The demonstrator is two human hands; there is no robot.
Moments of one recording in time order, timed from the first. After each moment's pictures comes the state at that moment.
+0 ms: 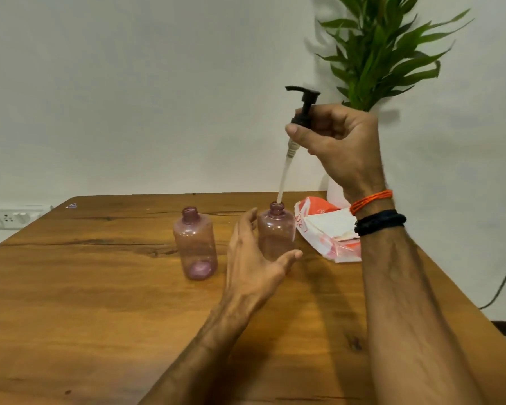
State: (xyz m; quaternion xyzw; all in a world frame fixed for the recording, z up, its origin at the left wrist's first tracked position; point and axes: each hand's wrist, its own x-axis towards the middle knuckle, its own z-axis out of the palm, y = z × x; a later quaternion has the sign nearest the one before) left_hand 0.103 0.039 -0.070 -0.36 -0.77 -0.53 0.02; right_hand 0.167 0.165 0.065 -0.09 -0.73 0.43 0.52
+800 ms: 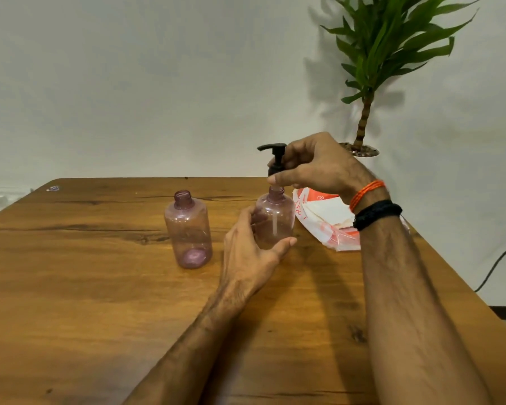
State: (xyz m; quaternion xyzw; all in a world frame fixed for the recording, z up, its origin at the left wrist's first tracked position) left_hand 0.084 0.054 -0.095 -0.36 -0.76 -0.54 -0.01; right_hand 0.151 0.180 0.036 -0.18 -0.88 0.38 0.23
